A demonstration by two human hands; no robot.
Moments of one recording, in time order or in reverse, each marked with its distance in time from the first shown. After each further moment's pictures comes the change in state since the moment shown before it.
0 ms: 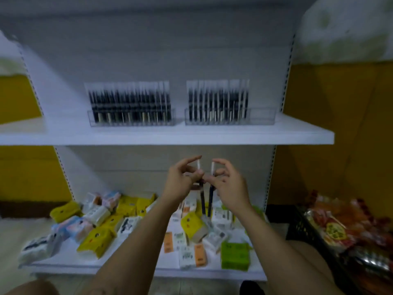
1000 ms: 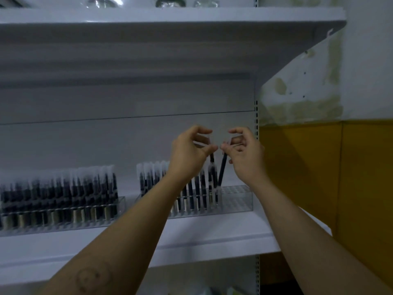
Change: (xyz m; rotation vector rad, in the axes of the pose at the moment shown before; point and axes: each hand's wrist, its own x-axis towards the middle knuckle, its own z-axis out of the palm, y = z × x) left_hand 0.247 0.175 0.113 0.299 0.012 0.544; right_hand 0.268 -0.102 -0.145 -0.123 0.343 -0.375
